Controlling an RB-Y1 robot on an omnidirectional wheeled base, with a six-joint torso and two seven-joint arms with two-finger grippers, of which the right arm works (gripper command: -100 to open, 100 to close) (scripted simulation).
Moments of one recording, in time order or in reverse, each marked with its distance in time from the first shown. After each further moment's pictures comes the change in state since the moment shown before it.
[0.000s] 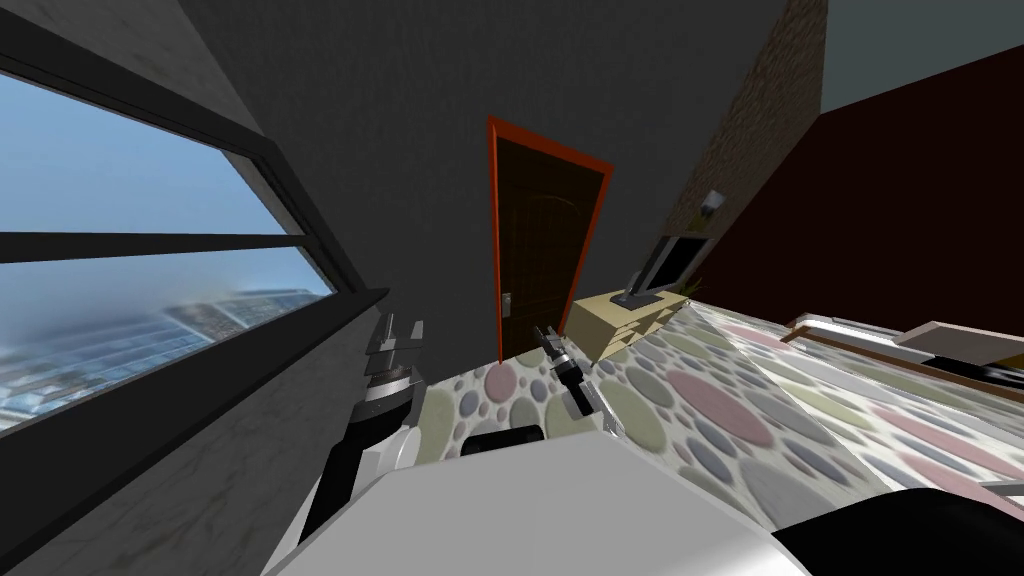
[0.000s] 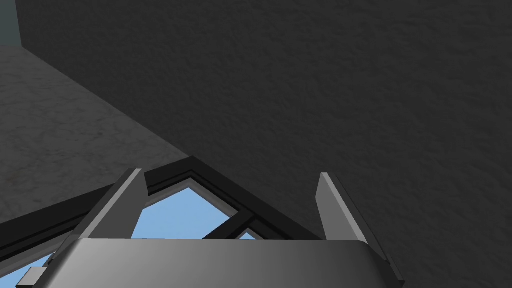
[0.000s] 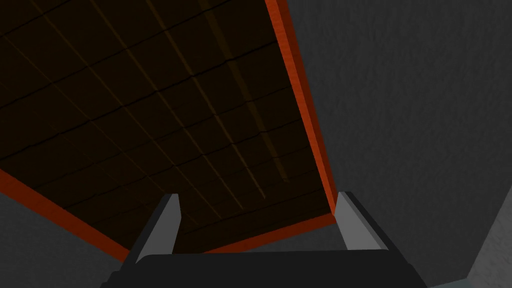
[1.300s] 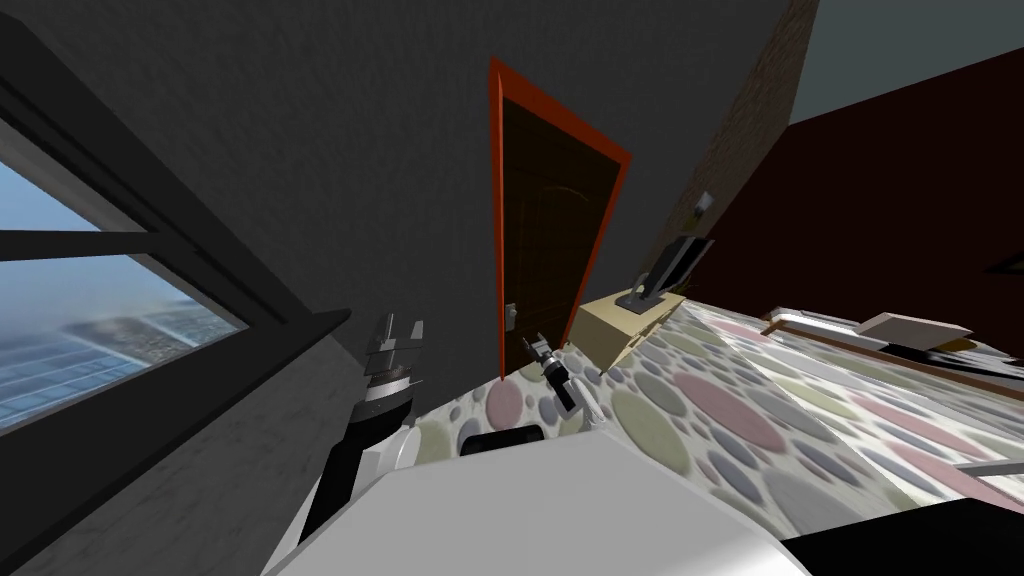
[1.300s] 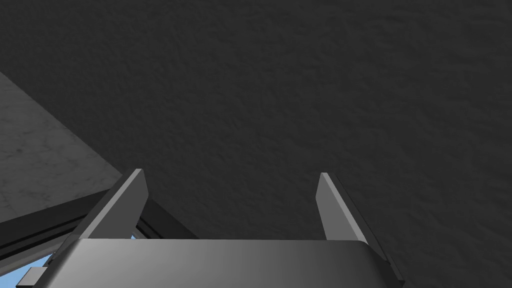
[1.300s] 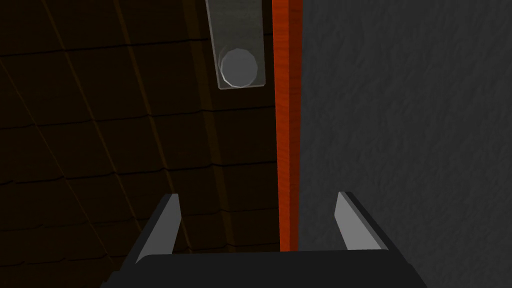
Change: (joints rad) arm -0.099 0.048 0.010 0.218 0.263 -0.001 0.157
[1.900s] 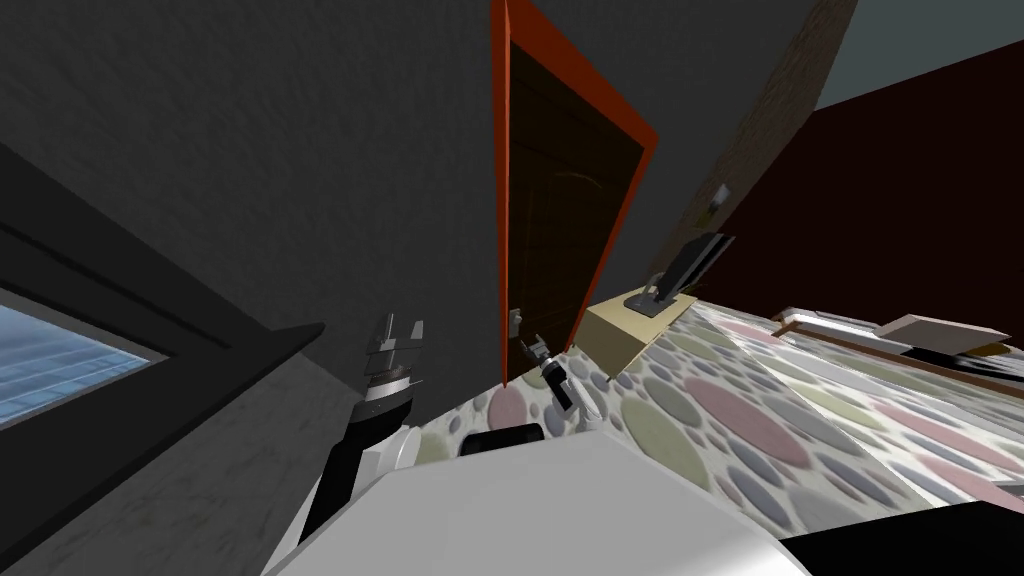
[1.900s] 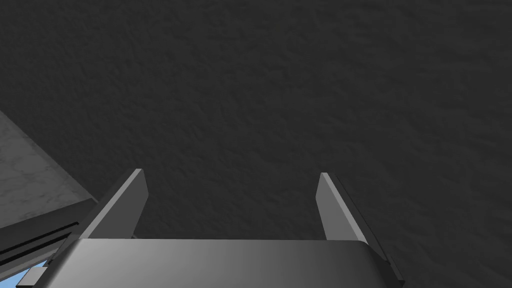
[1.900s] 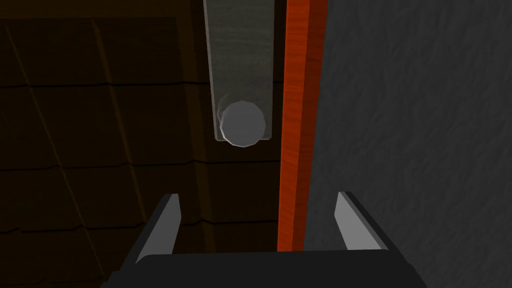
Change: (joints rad) arm -0.032 0.010 -0.012 0.067 0.063 -0.004 0.040
